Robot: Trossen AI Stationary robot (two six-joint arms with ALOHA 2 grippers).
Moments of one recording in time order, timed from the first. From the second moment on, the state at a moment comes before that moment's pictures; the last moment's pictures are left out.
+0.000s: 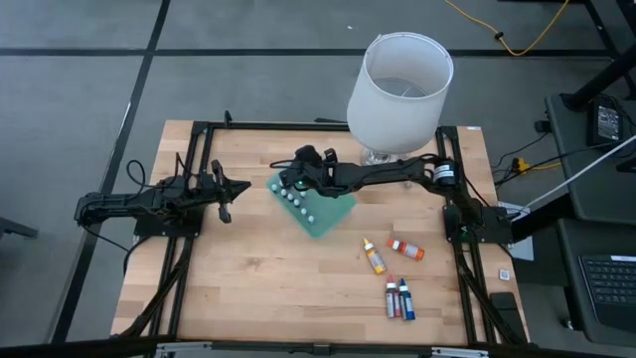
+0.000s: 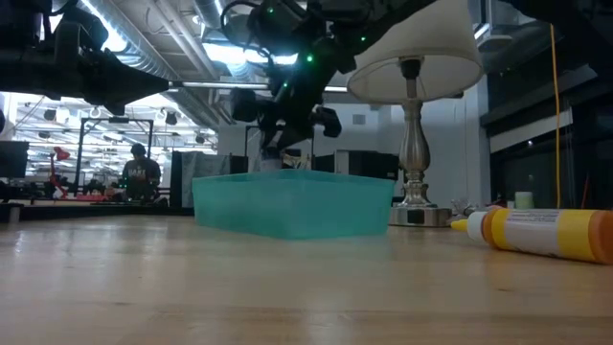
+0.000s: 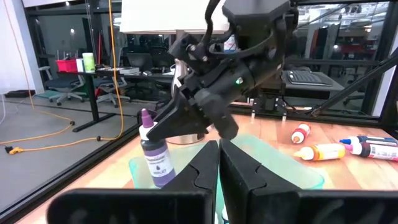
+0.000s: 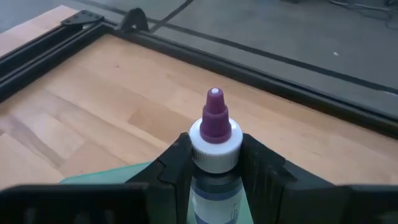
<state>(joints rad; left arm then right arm) 0.08 0.00 0.01 0.05 -0.24 -0.01 -0.08 2.16 1.69 -0.28 0.75 0.66</state>
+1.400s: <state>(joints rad) 0.08 0.00 0.01 0.05 -0.24 -0.01 -0.10 2.25 1.69 -0.31 0.75 0.72</state>
